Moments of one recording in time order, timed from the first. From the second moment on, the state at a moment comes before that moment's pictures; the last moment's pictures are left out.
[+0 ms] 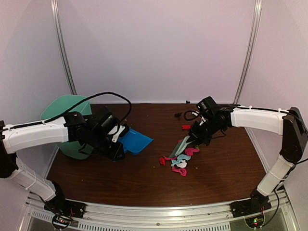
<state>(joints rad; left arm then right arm) -0.89 1.37 1.09 -0.79 0.03 -0.41 0.59 1.64 1.18 -0.57 -0.27 1.18</state>
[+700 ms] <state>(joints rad) -1.02 1.32 1.01 -0.78 -0.03 -0.41 0.61 1.38 1.26 -0.73 -0.13 0.70</state>
